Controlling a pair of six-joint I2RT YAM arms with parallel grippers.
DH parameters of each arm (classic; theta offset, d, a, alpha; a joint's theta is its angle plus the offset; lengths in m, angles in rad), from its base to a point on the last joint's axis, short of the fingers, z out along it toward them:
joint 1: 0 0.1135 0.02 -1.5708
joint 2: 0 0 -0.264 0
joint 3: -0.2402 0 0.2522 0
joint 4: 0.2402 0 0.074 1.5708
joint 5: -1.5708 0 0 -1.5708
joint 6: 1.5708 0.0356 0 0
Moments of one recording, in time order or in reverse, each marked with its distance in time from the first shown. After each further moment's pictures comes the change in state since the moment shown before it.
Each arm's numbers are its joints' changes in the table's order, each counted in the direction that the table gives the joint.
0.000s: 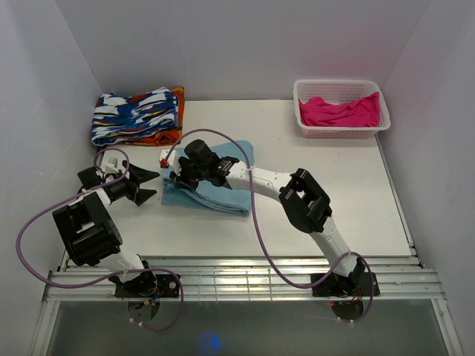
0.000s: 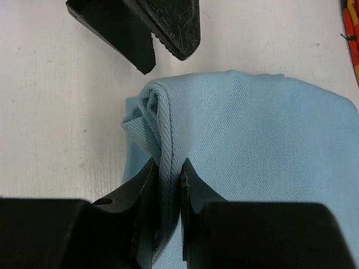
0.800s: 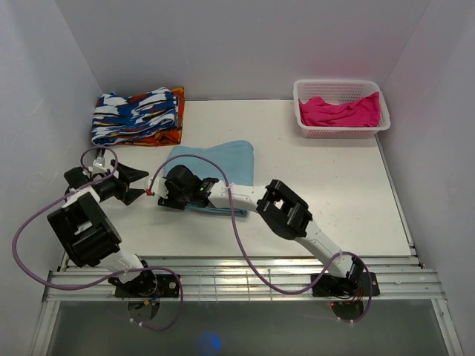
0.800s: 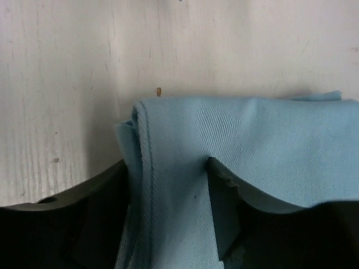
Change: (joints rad) left arm 0.093 0.005 -0.091 0.158 0.025 0.129; right arm 0.120 0.177 -0.076 -0.035 -0.270 -0.156
